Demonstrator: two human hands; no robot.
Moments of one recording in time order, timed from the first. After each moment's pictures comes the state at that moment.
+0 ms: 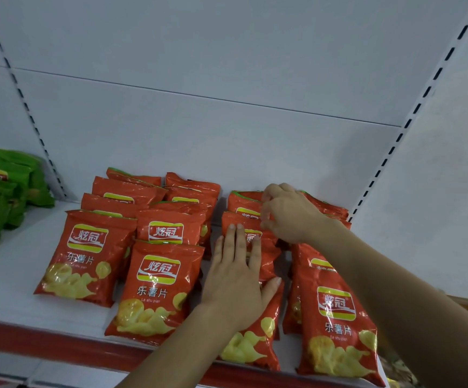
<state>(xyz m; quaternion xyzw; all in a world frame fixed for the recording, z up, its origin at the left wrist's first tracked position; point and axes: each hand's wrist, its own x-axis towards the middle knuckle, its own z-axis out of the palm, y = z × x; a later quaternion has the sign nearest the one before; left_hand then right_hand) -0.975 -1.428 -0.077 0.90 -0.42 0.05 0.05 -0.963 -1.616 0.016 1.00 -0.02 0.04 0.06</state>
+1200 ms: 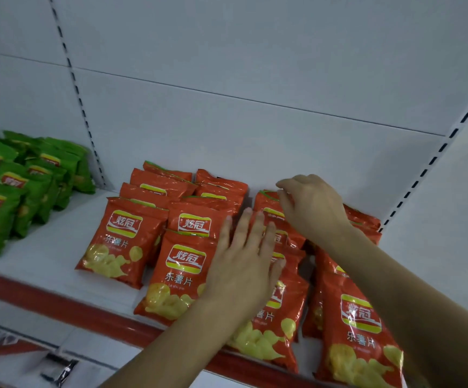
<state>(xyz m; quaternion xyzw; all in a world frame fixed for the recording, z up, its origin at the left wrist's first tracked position) -0.973 -1.397 -0.042 0.90 -0.40 0.15 0.08 -0.958 -1.591 0.022 0.95 -0.03 0.31 0.01</state>
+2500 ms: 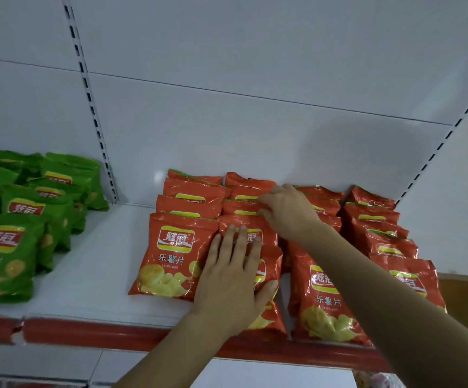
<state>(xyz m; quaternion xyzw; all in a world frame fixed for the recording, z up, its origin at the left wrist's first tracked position) -0.909 -1.277 -0.087 0.87 -0.46 0.13 0.08 -0.907 -1.474 0.005 0.99 -0.12 0.11 0.04</state>
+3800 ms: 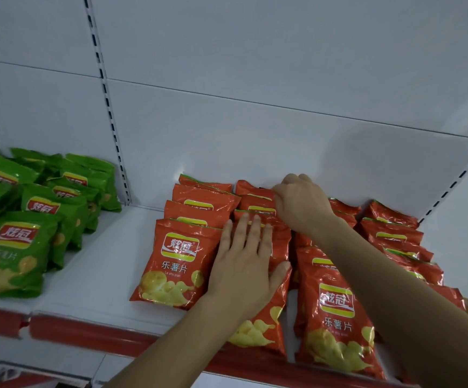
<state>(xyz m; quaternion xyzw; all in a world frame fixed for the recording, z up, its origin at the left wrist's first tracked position) -0.894 -1.308 -0.056 0.88 -0.43 0.15 0.08 -0.872 -1.507 0.012 0.97 -0.12 0.16 0.09</state>
